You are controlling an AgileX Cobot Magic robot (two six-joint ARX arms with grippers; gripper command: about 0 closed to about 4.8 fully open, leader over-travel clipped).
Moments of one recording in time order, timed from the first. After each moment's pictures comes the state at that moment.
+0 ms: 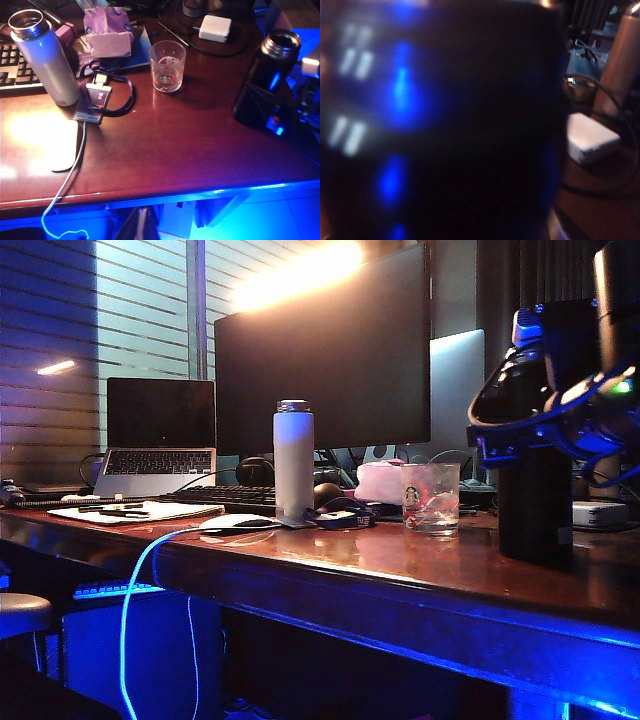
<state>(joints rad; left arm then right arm) -0.29 1.27 1.50 -0.78 0.43 0.30 0.39 1.61 0.43 1.16 0.44 -0.05</state>
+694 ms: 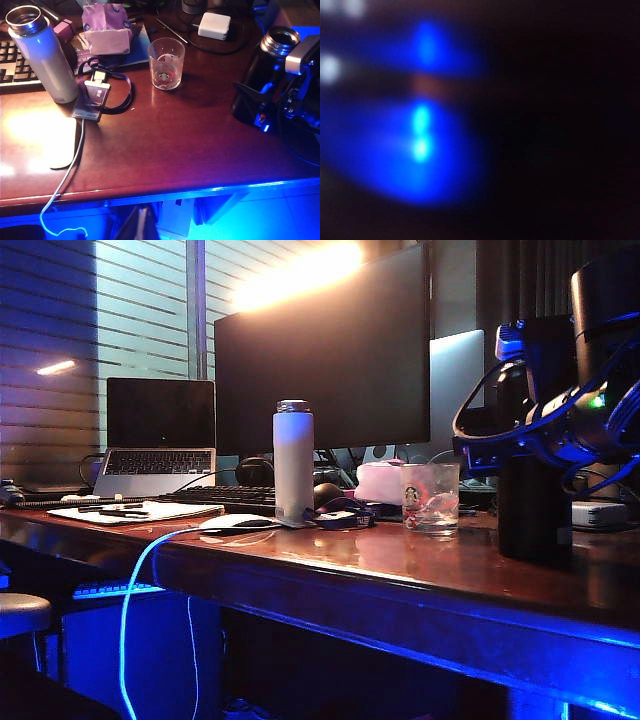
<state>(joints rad) -0.29 1.27 1.50 -0.79 0.43 0.30 0.38 1.69 0.49 1.17 0.41 -0.05</state>
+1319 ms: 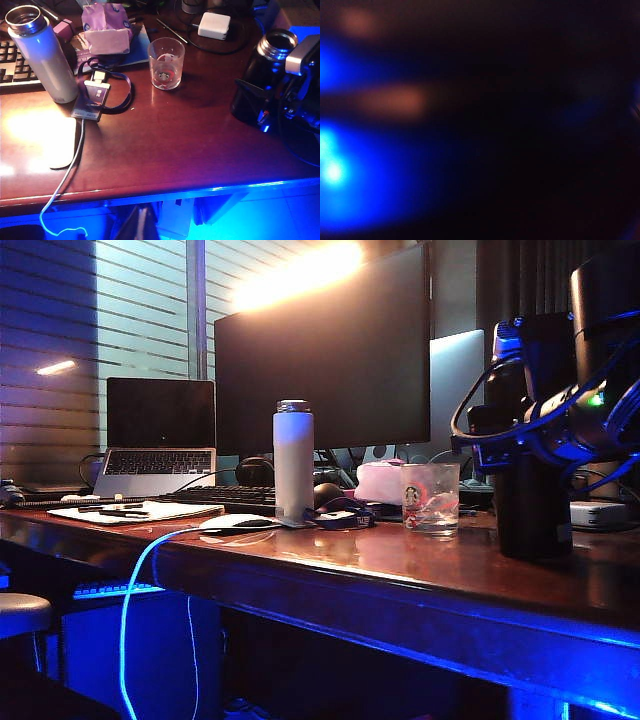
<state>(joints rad) -0.29 1.27 1.50 -0.79 0.43 0.30 0.38 1.69 0.49 1.18 0.41 -0.07</state>
